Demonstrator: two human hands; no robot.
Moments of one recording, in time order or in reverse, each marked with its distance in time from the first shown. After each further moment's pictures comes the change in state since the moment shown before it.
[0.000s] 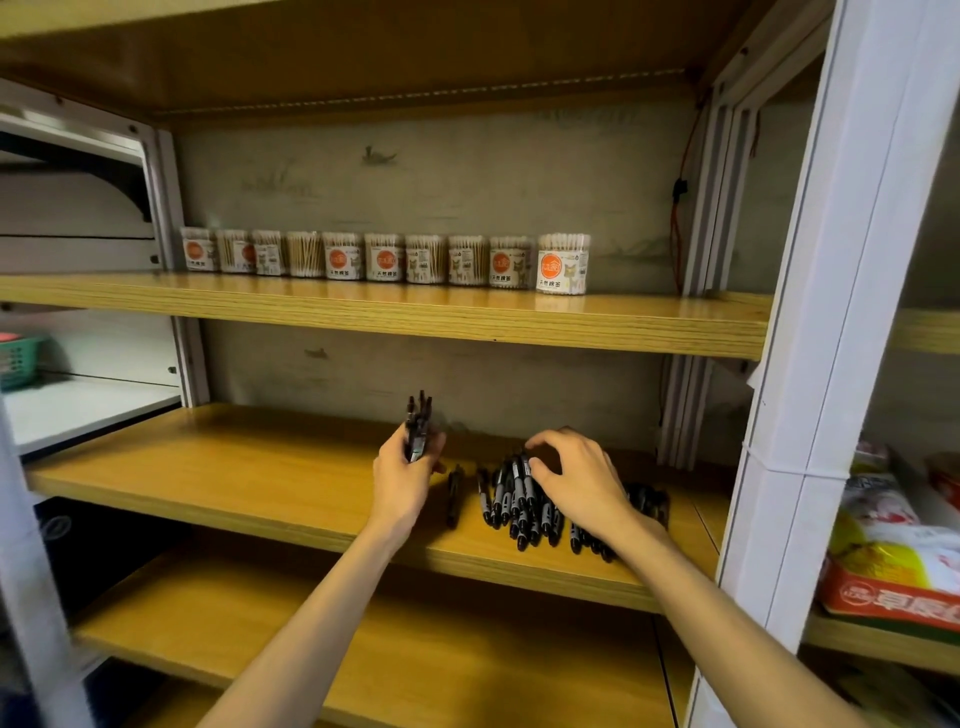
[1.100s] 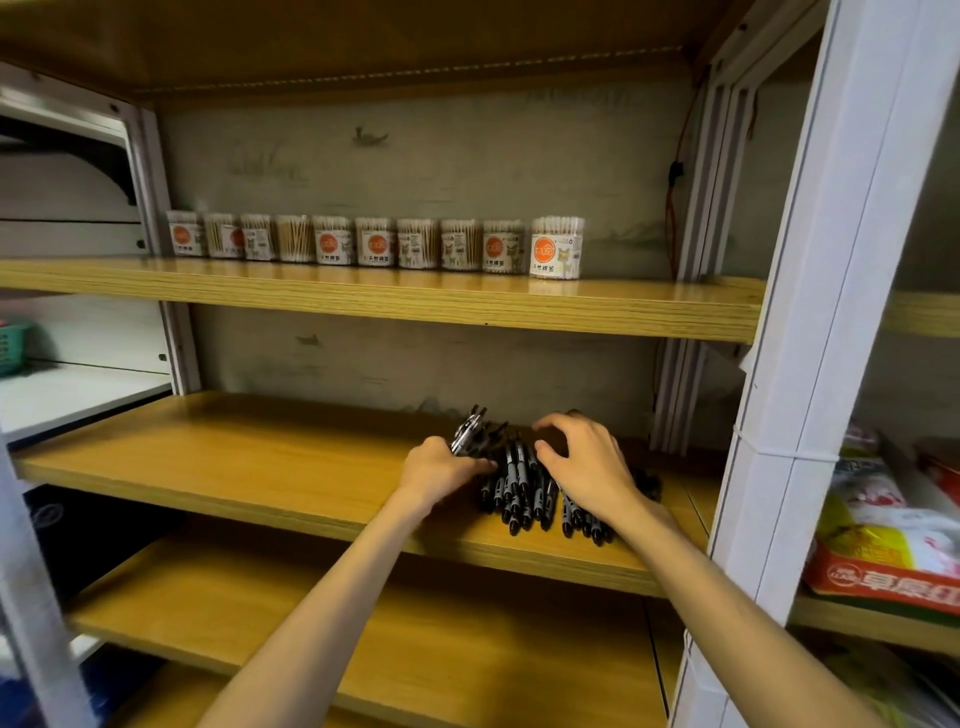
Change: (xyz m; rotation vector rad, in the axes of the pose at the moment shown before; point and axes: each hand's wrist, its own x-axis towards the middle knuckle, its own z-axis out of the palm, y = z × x) left_hand 0.006 0.013 0.038 0.542 -0.282 -0.333; right_hand -0.003 0.010 -0.011 0.007 0.027 0.015
